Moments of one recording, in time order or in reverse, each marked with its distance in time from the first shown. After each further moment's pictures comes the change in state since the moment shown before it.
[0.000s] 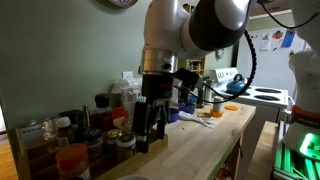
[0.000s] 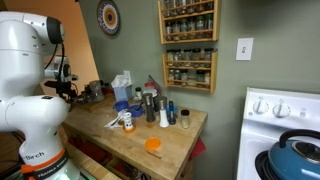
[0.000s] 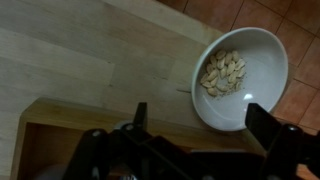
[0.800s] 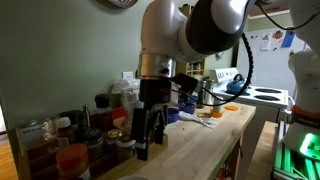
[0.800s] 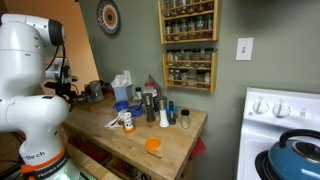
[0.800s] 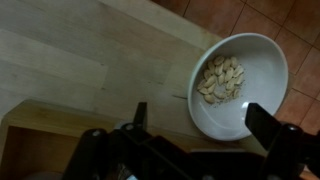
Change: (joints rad) arm 0.029 0.039 -0.019 0.033 0.008 -0.015 -0.037
